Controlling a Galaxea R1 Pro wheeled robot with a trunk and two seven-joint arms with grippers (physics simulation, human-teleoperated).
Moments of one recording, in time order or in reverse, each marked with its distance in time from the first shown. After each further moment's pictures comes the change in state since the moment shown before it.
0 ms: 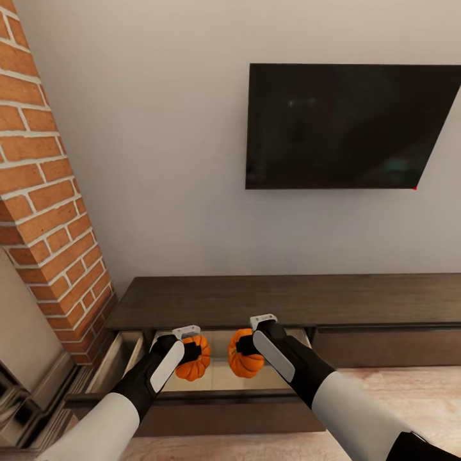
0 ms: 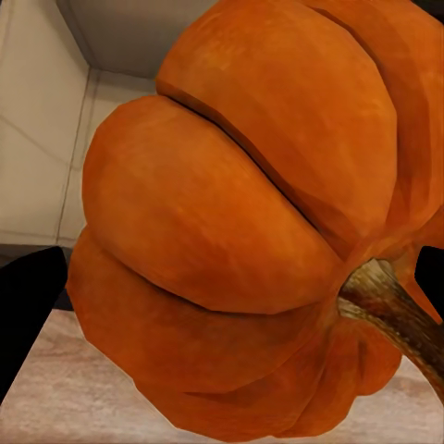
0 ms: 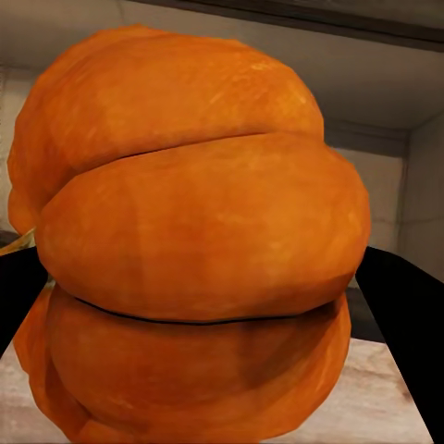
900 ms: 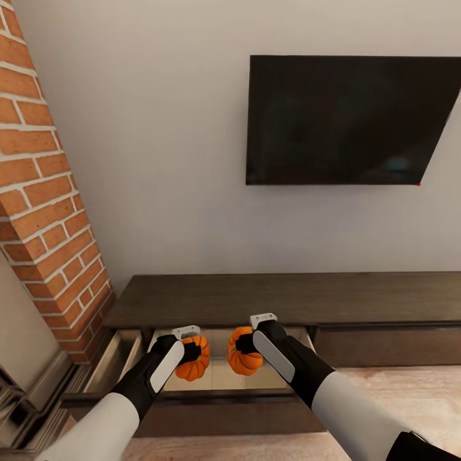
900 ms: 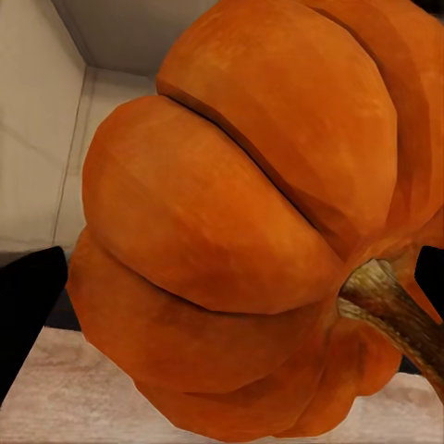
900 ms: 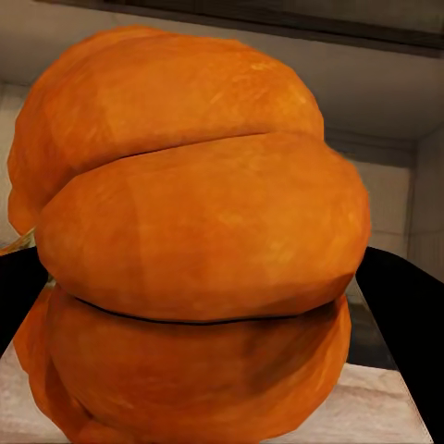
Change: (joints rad) left arm 0.000 0.002 0.000 0.000 0.000 0.000 0.001; right arm 0.000 0.000 0.001 0.002 -0.001 -0.034 0.000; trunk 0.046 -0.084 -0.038
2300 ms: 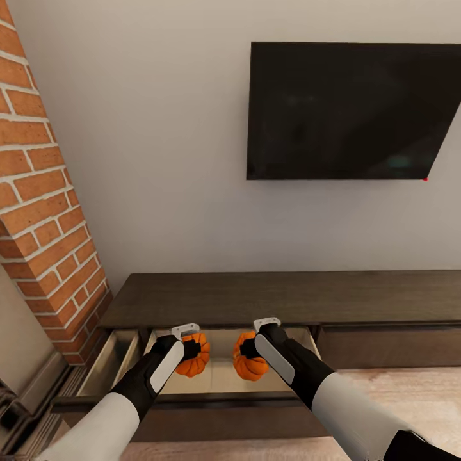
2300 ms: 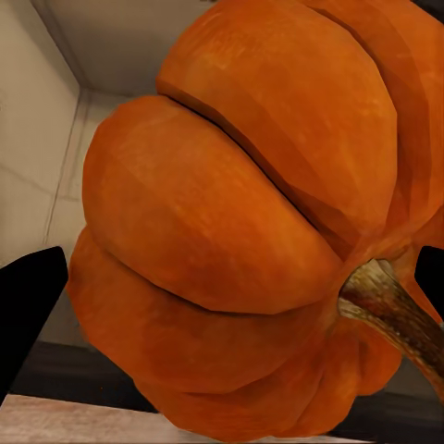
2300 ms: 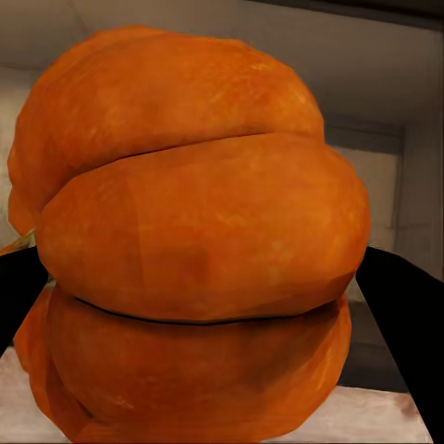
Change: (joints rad) left arm 0.000 0.000 -0.003 0.000 -0.003 -0.046 0.000; right arm 0.000 0.001 -0.001 0.060 0.021 0.000 0.000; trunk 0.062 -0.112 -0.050
